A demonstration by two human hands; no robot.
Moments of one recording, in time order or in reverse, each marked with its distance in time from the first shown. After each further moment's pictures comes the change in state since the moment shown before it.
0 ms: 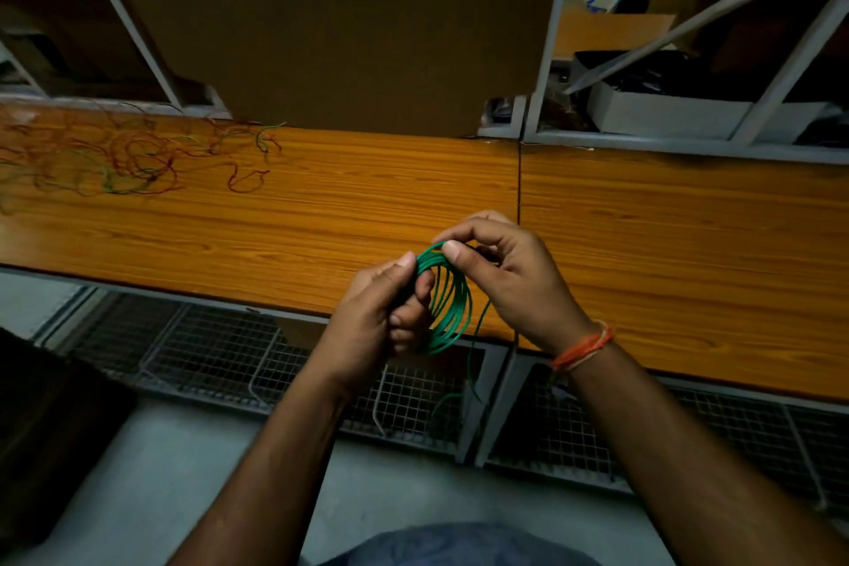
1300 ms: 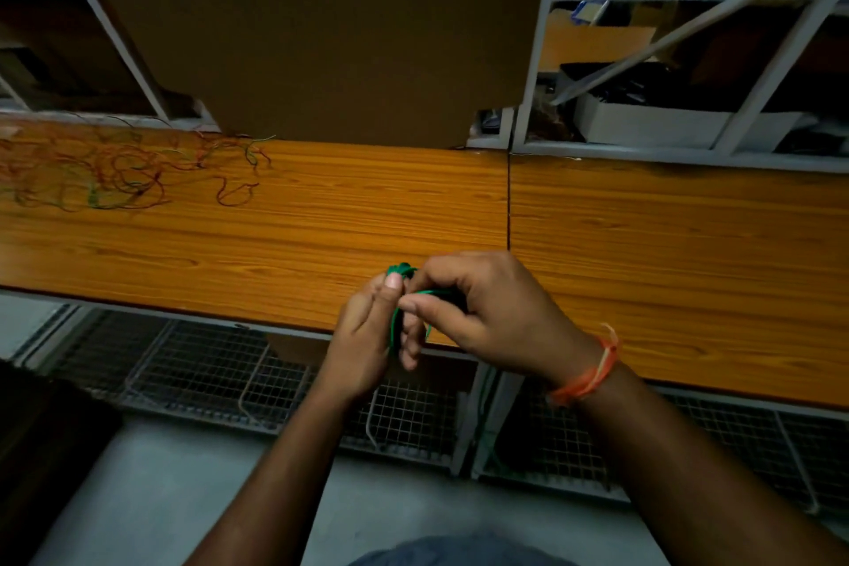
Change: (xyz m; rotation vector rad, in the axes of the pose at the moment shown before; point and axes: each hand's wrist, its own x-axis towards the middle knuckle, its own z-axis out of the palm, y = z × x) left_hand 0.010 -0.023 -0.011 0.374 0.140 0.225; right_hand -0.005 -0.045 -0.002 -0.326 -0.207 -0.256
